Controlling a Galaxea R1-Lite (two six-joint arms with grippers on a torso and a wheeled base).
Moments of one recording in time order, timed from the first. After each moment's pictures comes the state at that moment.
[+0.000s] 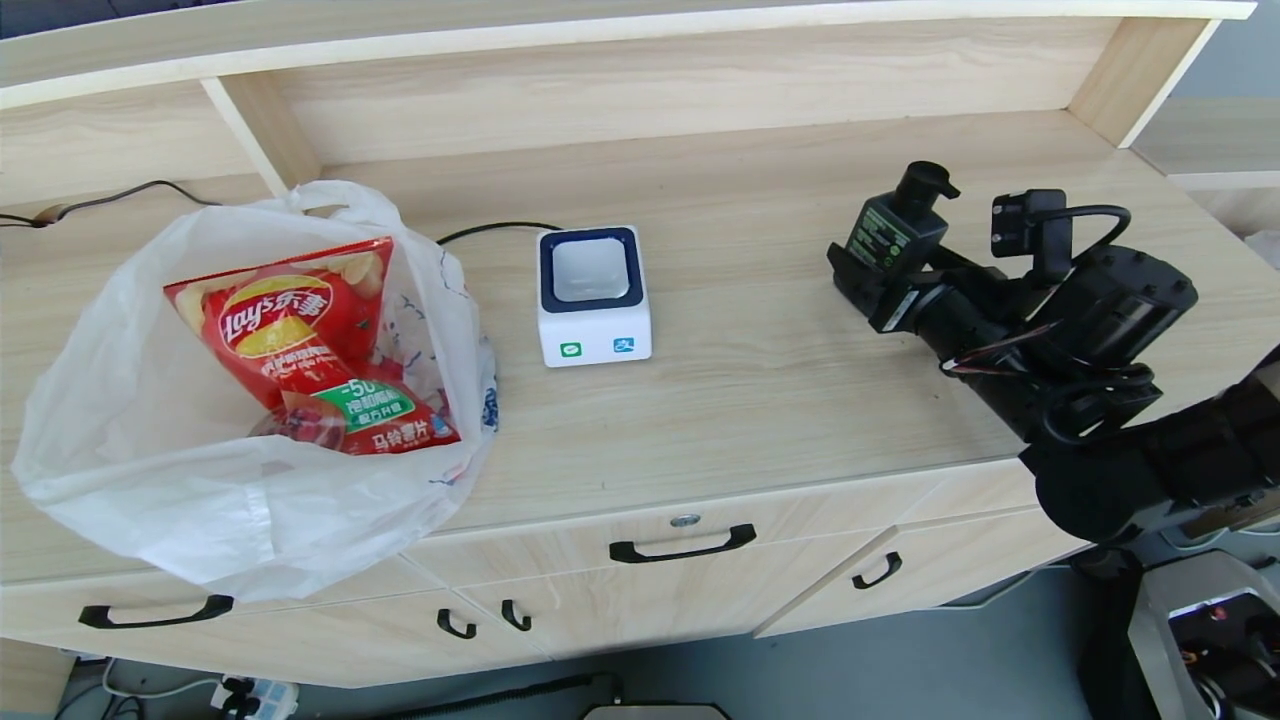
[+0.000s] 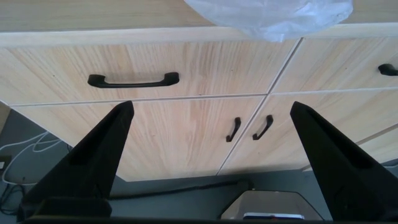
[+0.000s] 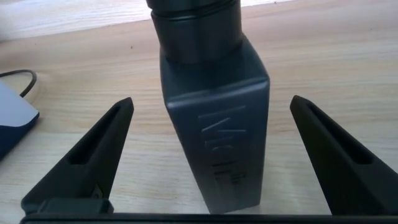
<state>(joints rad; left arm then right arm) 0.00 0.00 0.00 -0.03 0.00 0.01 0.27 1.97 -0.95 -1.36 0.05 0.05</state>
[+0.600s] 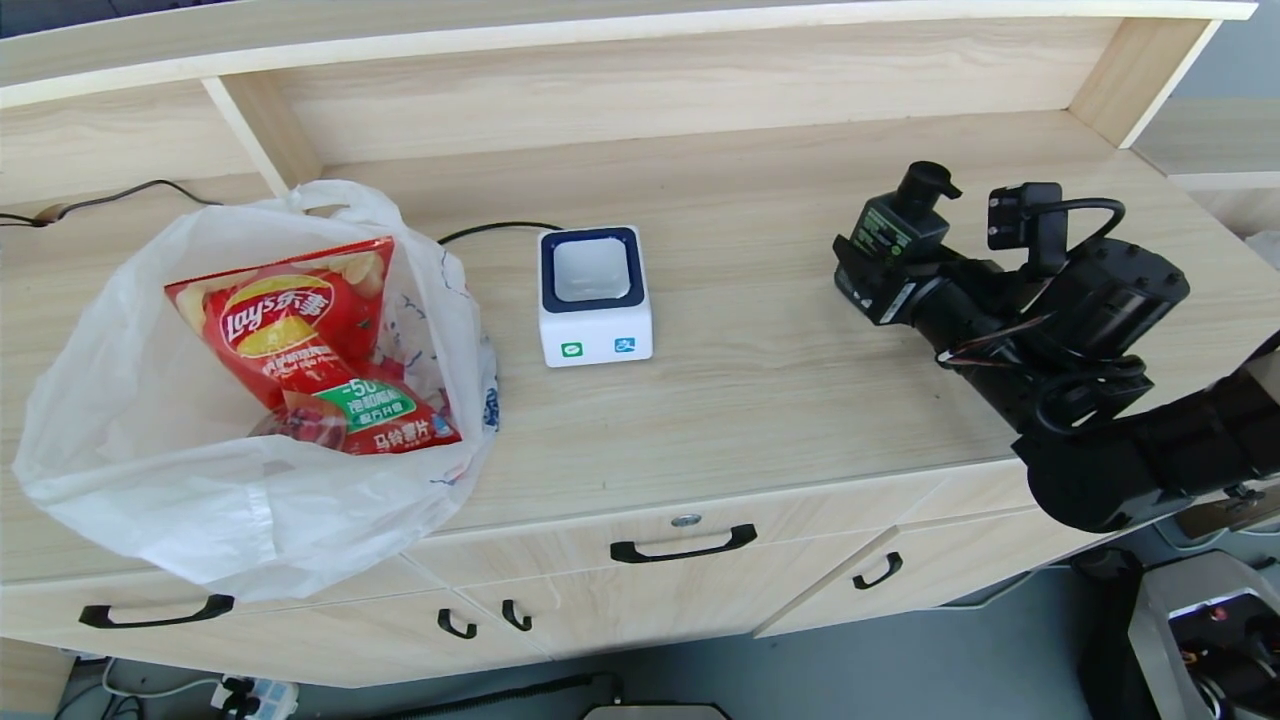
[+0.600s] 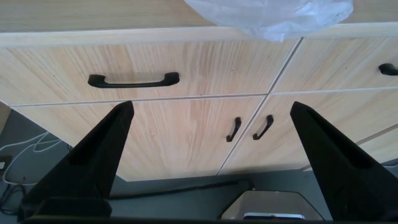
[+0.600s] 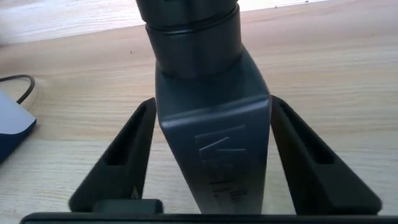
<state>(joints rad) 0.00 0.00 0.00 -0.03 0.00 0.02 0.27 1.99 -0.99 -1.35 0.05 0.06</state>
